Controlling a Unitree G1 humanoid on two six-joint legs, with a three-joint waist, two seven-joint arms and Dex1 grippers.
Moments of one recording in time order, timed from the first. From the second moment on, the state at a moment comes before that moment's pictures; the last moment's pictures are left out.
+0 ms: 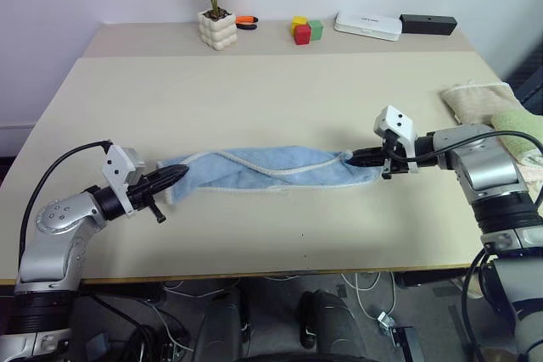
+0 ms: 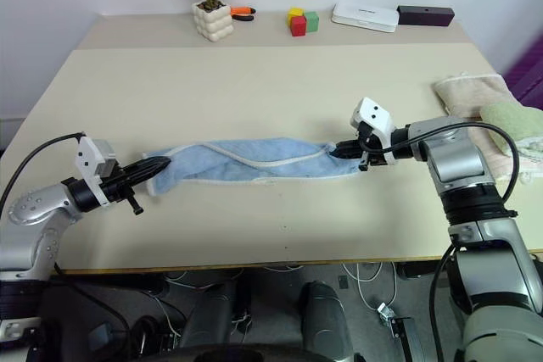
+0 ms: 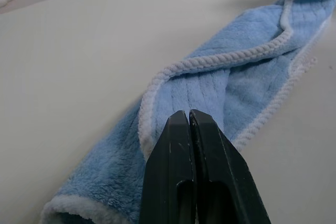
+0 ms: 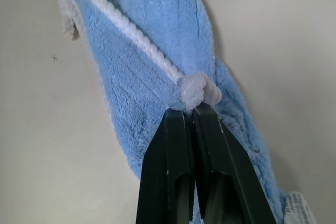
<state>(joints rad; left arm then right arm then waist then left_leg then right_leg) -0.12 0.68 0.22 -0.02 -0.44 0.16 -0.95 -0.72 -0.76 0.14 0.36 0.18 0.42 1.29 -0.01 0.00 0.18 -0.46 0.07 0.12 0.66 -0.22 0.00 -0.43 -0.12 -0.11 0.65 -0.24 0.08</state>
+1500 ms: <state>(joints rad) -0.70 0.34 -0.01 0.54 -0.26 -0.07 -1.06 -0.82 -0.51 -0.09 0.43 0.18 0.06 0.69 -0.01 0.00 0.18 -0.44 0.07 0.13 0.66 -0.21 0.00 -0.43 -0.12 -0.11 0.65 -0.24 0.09</state>
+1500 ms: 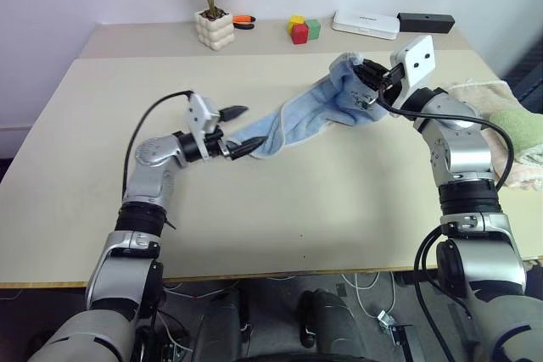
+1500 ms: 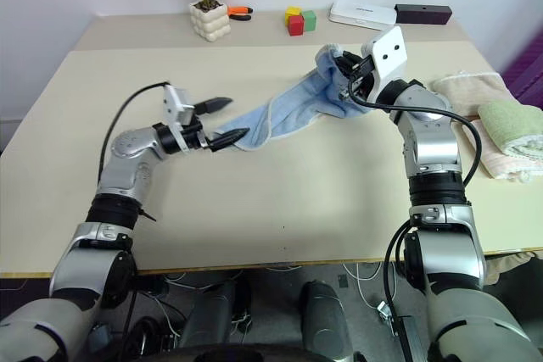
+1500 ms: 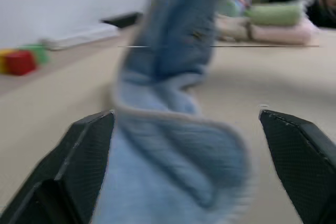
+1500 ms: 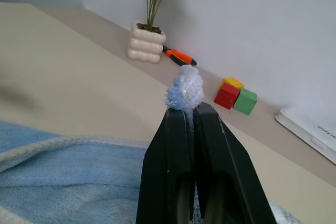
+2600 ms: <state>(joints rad) -0.62 0.47 0.00 0.47 -0.14 -0.06 -0.85 -0.72 -0.55 -0.09 0.35 0.18 0.10 0.70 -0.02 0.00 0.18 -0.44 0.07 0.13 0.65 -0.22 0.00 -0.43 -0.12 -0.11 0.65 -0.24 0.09</state>
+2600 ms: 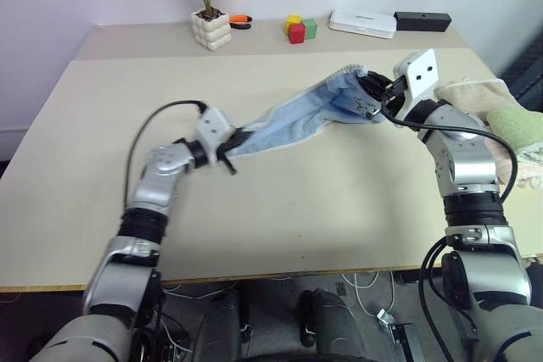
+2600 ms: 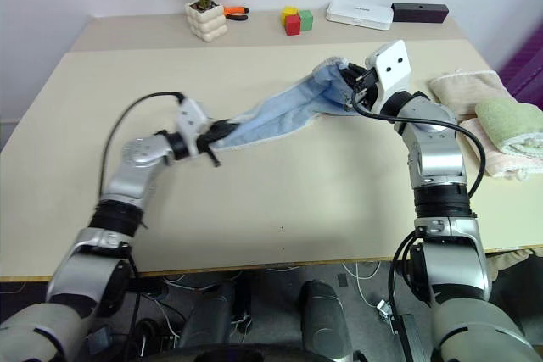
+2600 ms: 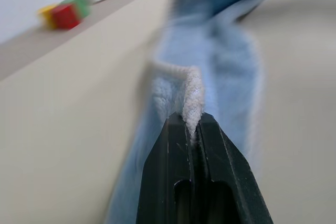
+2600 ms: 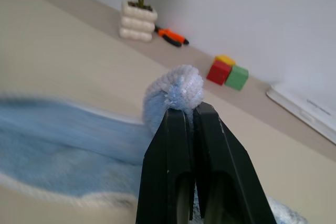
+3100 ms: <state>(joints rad) -0.95 0.63 0.08 0.93 -0.07 -0.25 -0.75 -1.02 -0.54 -0.03 0.77 0.07 -0.02 0.67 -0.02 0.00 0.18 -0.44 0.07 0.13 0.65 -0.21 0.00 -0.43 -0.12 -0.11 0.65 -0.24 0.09</state>
